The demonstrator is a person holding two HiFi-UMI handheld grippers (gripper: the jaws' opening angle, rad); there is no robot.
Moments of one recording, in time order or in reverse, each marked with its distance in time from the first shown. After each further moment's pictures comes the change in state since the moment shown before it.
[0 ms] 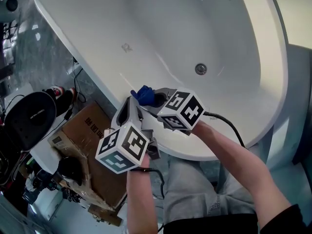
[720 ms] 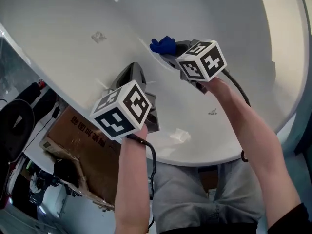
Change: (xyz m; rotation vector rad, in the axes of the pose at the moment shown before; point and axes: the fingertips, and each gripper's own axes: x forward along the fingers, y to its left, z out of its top) left arm 0.156 -0.029 -0.040 0.088 0.147 -0.110; right arm -0.042 -0.225 -0.030 0.053 0.029 -0.318
